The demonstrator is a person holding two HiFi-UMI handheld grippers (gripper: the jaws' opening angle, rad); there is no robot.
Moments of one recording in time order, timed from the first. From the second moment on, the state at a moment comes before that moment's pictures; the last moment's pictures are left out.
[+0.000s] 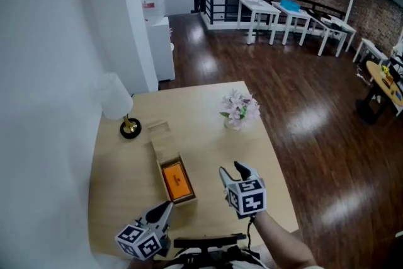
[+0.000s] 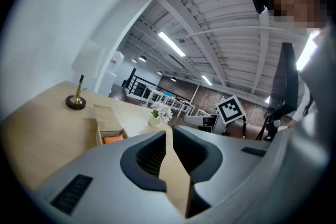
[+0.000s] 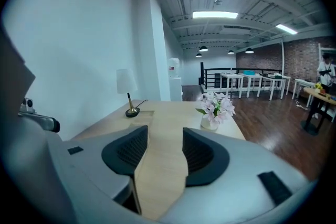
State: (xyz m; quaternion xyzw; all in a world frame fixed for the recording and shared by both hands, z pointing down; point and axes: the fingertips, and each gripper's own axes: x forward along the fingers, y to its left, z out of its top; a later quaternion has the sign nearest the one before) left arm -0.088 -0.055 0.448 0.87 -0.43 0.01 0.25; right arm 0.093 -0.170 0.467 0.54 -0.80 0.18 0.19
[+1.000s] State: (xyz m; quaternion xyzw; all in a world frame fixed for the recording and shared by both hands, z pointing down) left arm -0.064 -0.049 0.433 0.88 -0.42 0.02 0.23; right arm 0.180 -0.117 0.432 0.58 -0.78 0.19 0.13
